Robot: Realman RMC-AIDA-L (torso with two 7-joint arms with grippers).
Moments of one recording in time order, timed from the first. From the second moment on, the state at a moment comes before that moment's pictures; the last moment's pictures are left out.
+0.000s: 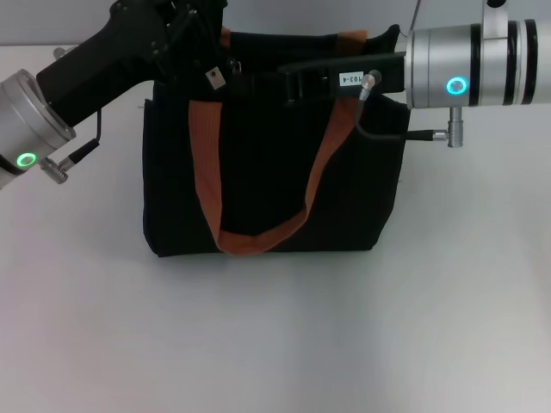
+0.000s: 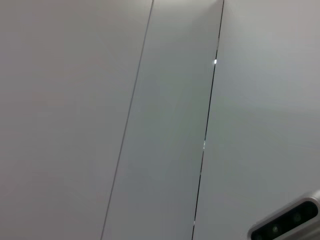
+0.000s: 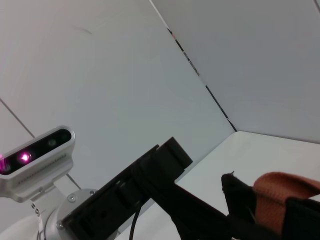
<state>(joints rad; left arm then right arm) -0.60 -2.08 0.69 0.39 1.40 1.64 -1.10 0.79 2.08 -1.17 -0.68 -1.63 -1.29 2.01</state>
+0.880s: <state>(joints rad) -0.55 -2.08 0.68 0.35 1.39 1.63 -1.01 0.91 2.05 -1.17 -0.70 -1.80 -1.29 2.28</state>
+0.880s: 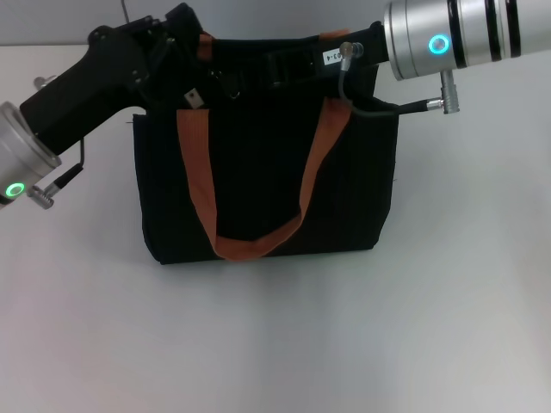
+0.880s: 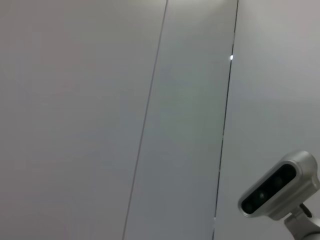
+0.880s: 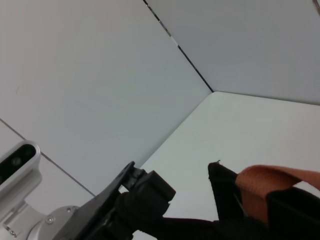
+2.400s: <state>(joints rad) -0.52 -2.08 0.68 0.34 1.32 1.59 -0.97 0.83 2.04 -1.12 -0.79 -1.85 -1.30 2.37</state>
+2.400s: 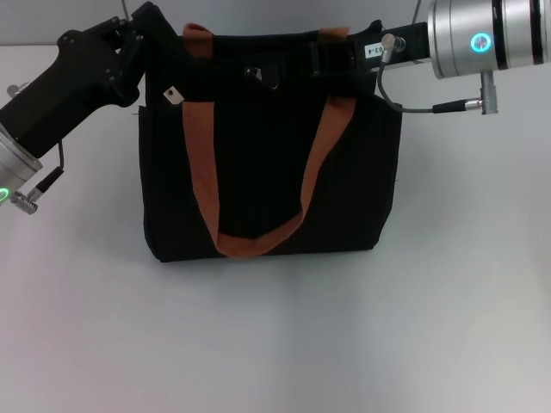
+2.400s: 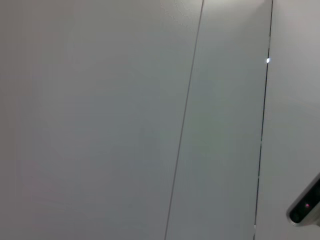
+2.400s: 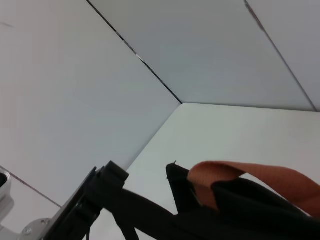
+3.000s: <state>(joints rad) -0.52 -2.07 0.68 0.34 1.30 1.55 -0.97 0.79 2.03 -1.11 -0.80 -1.85 -1.31 2.39</state>
